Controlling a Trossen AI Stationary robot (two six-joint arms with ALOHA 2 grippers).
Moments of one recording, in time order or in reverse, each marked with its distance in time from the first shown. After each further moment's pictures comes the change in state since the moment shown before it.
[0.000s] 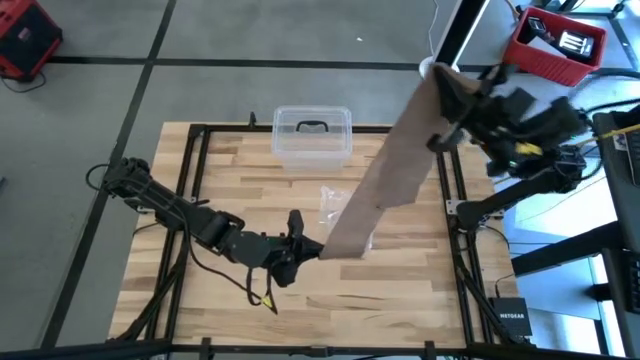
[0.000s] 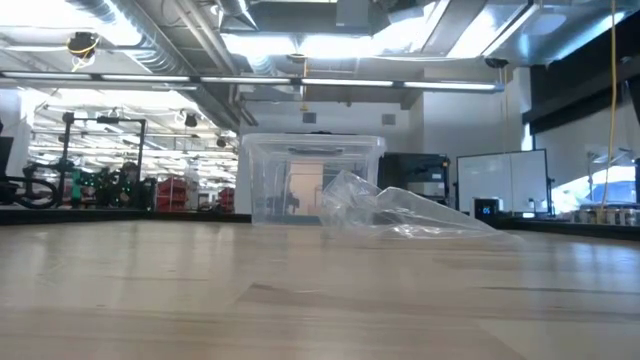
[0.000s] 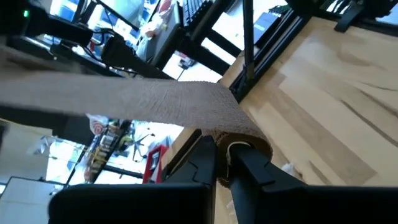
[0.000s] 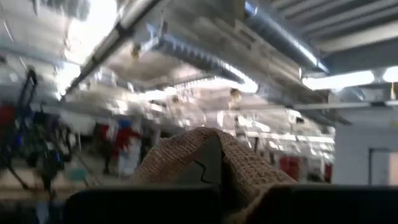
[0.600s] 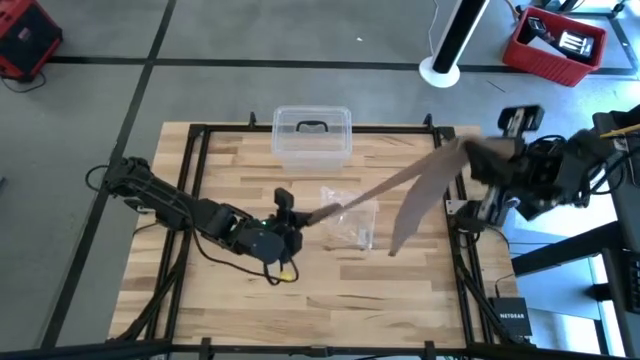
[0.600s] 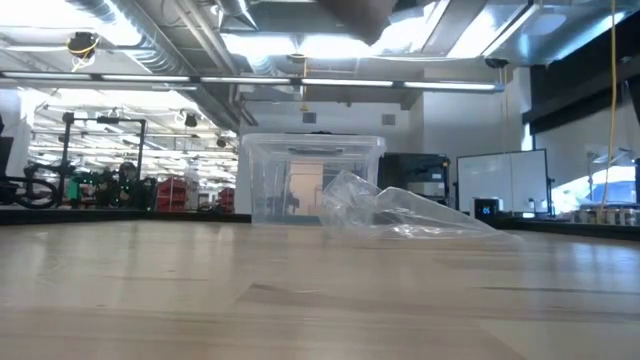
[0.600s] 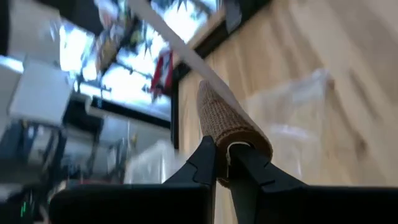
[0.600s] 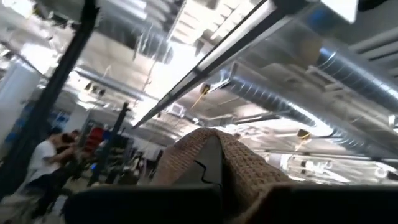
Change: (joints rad) left arm 0.072 -0.001 0.000 -0.321 -0.273 -0.334; right arm 0.495 0.000 -0.043 0.213 0.013 -0.337
